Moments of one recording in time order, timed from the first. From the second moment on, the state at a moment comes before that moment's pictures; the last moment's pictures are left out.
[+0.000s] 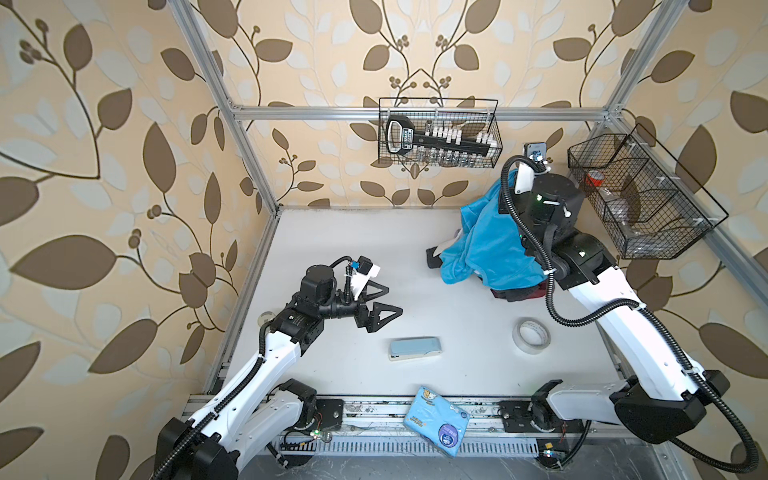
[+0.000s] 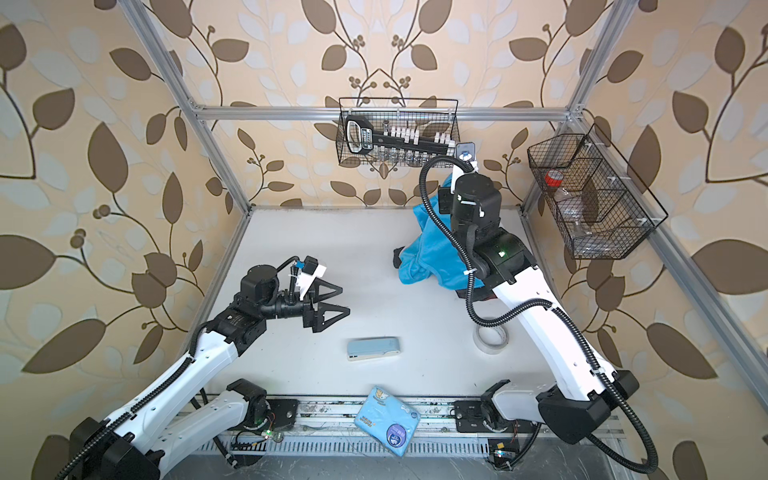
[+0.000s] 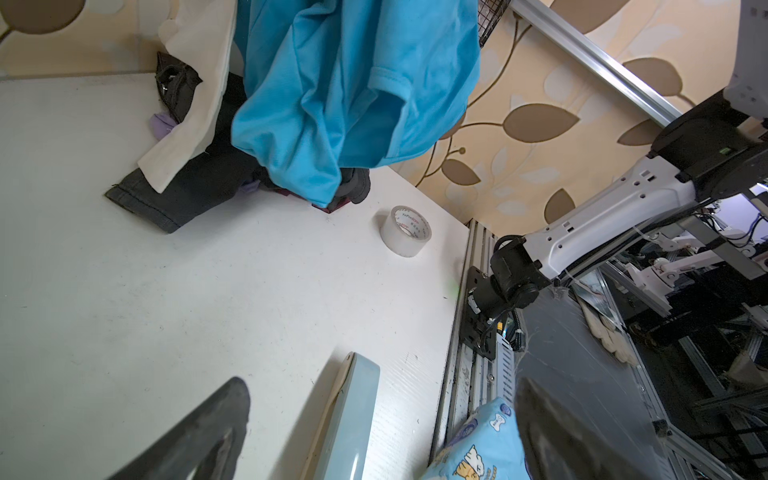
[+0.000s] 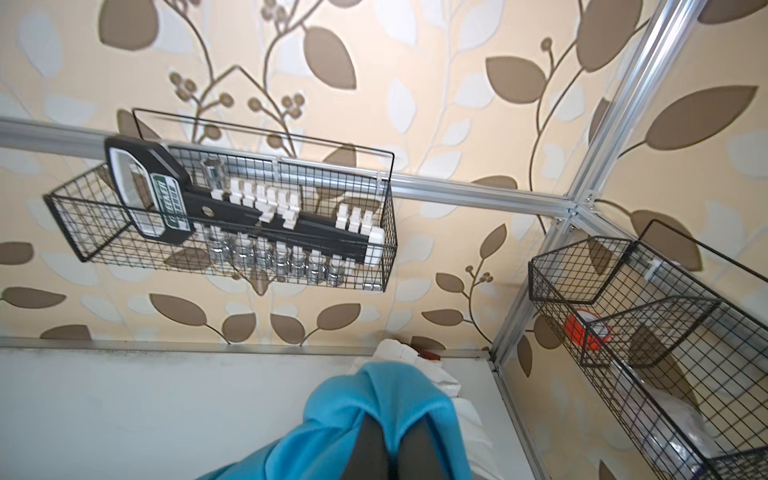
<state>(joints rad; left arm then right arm) -0.35 0.90 0.64 -0.14 0.91 -0.16 0.52 1.32 1.66 -0.38 0.67 -0.11</state>
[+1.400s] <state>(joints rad) -0.37 0.80 0.63 -0.14 0.69 -0.15 0.79 1.99 2.29 -0.45 -0.12 0.01</state>
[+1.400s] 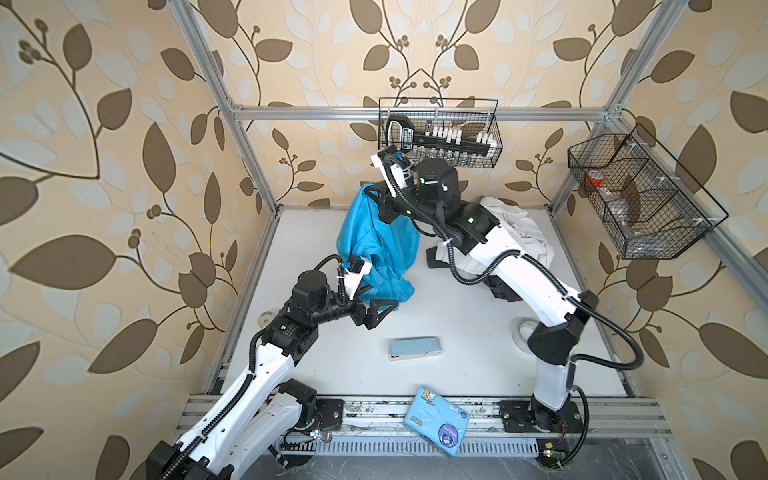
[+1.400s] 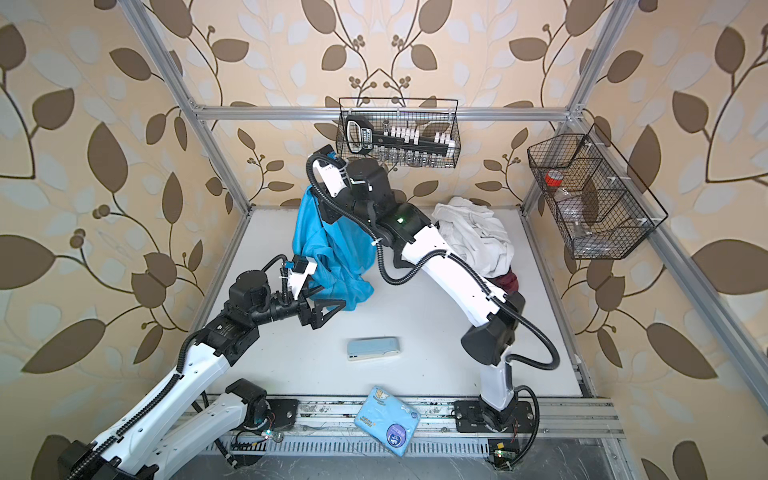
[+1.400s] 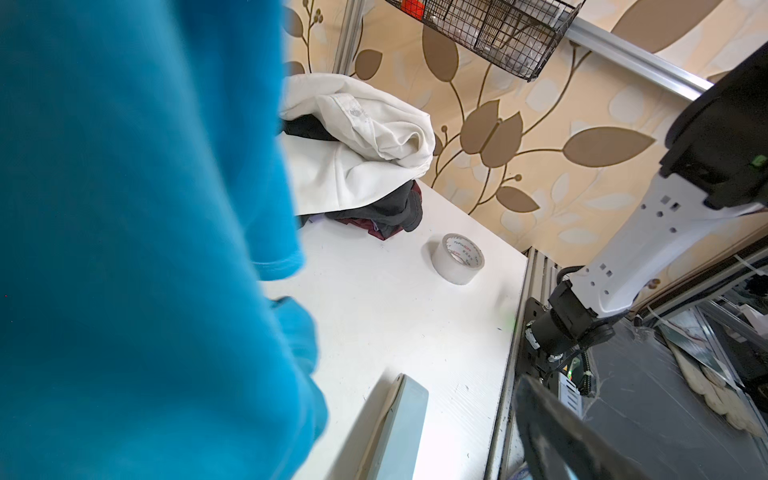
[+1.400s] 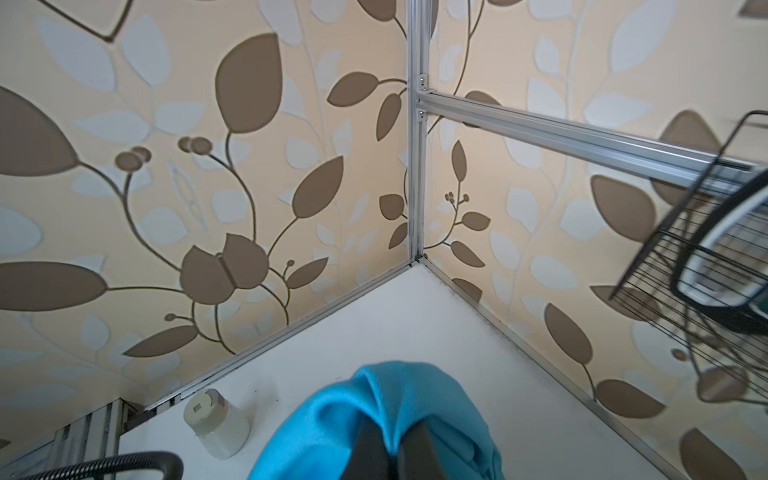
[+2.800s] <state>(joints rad) -0.41 0.74 0.63 -0.17 0.60 -0.11 0.79 2.45 1.93 -0.49 -0.51 0.13</state>
